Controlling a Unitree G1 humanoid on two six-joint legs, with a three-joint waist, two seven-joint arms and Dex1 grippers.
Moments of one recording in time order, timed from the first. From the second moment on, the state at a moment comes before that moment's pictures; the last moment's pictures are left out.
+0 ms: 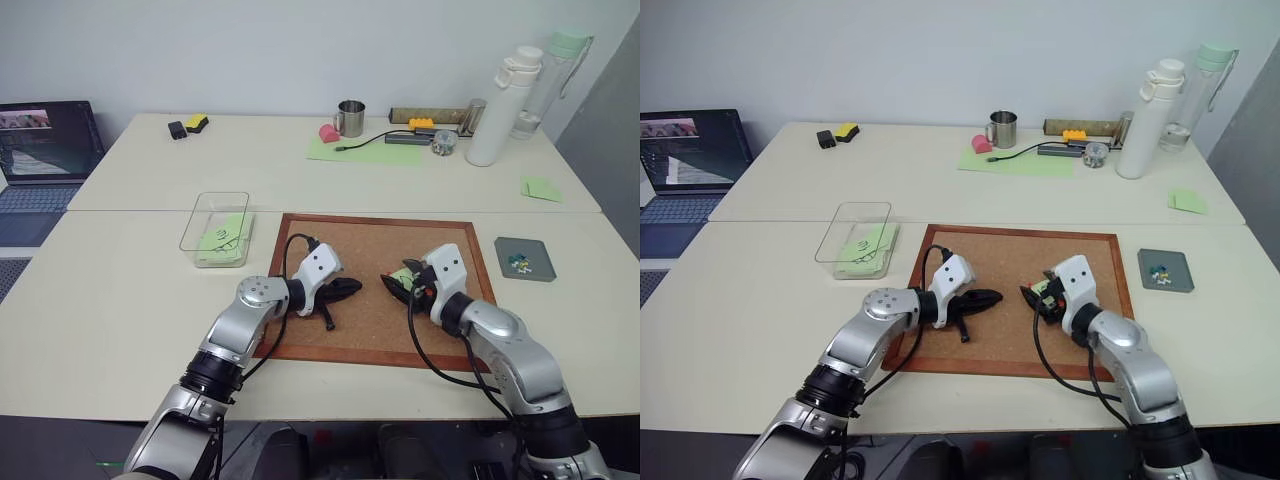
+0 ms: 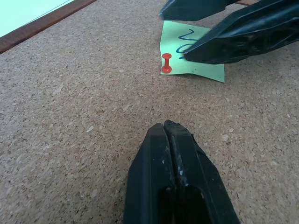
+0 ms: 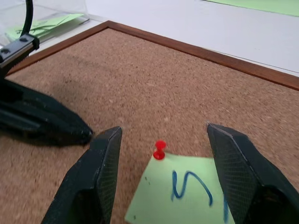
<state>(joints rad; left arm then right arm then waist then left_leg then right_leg) -0.48 0.34 -0.28 0.17 -0.12 0.32 -0.86 -0.23 -0.33 0.13 -0.22 0.24 0.52 0.42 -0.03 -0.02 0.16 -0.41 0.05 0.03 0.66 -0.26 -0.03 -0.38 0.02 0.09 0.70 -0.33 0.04</state>
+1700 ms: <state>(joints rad) -0.53 0.26 -0.11 0.14 -0.38 0.64 -0.87 -0.22 -0.53 0.11 -0.32 0.11 0.37 0.55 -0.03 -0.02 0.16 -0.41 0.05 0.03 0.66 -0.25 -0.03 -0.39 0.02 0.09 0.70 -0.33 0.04</state>
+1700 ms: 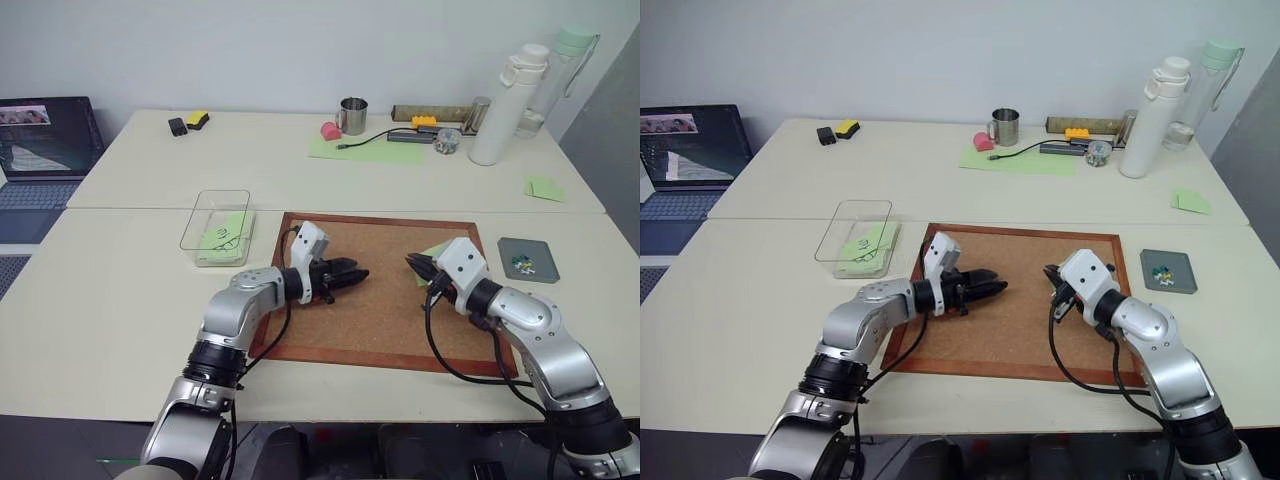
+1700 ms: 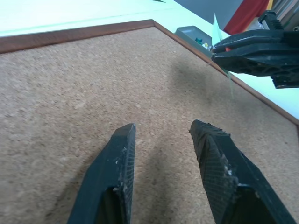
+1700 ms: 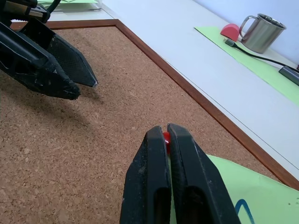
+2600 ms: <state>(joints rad) -0.56 0.11 -0.12 0.11 -0.46 0.65 -0.79 -0.30 -0.35 0.10 -0.51 0.23 0.62 0.45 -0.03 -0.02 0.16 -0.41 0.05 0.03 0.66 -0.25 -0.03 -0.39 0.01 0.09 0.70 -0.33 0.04</state>
